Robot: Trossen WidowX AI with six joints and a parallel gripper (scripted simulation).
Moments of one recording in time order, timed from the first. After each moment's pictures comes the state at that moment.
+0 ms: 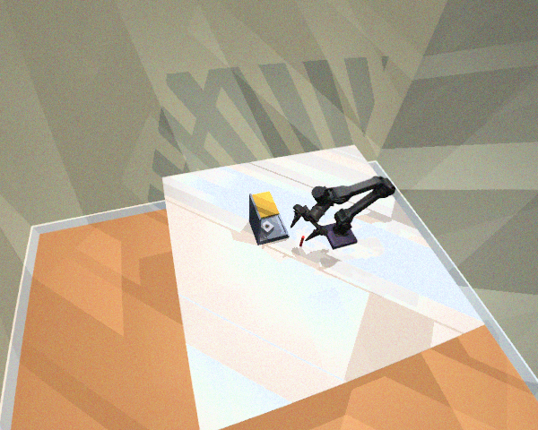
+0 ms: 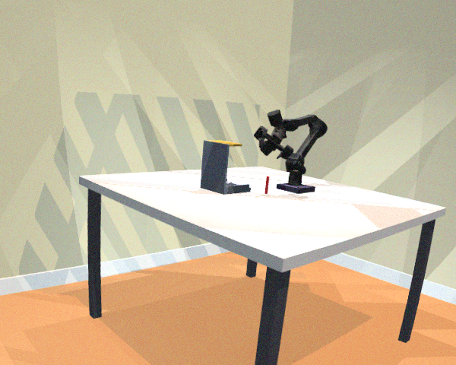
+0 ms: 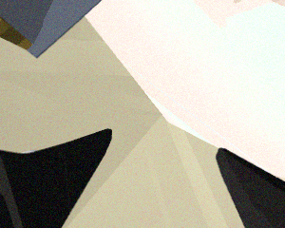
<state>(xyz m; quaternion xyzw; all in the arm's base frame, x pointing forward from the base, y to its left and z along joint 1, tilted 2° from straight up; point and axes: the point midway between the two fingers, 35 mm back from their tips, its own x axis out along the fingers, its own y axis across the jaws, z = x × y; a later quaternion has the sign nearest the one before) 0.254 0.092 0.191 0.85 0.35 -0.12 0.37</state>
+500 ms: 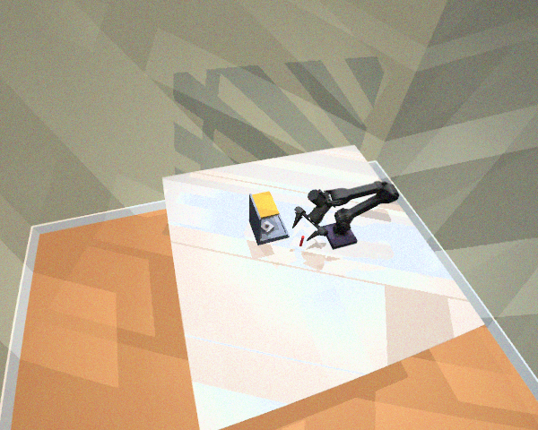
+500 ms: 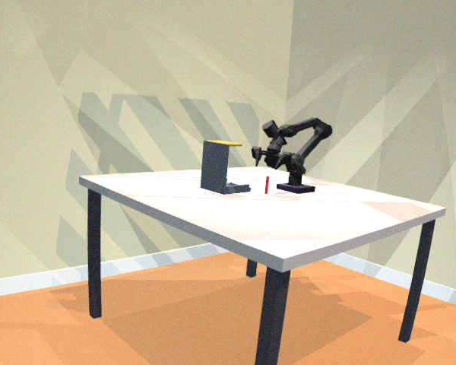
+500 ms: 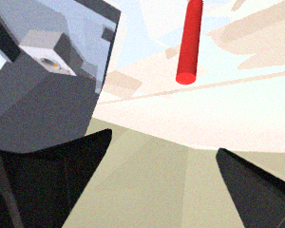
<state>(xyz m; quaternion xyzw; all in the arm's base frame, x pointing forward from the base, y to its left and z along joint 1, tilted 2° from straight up) 0.228 0.047 0.122 0.90 0.25 -0.32 0.14</state>
